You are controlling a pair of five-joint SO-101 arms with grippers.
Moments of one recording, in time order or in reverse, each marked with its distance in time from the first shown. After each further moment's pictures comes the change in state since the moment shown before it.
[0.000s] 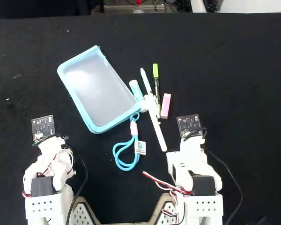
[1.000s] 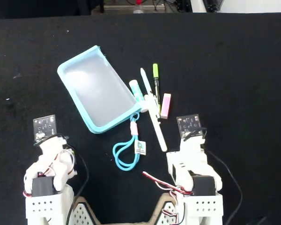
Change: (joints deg) left arm 1.7 0.0 0.0 0.0 0.1; right arm 0.0 0.0 0.0 0.0 0.0
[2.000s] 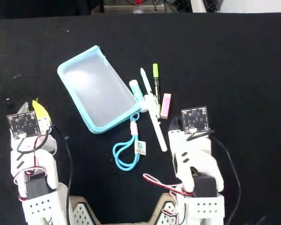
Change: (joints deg) left arm -11.7 0.0 0.0 -47.6 -13.1; right arm 0.0 0.0 -3.4 -25.3 4.2
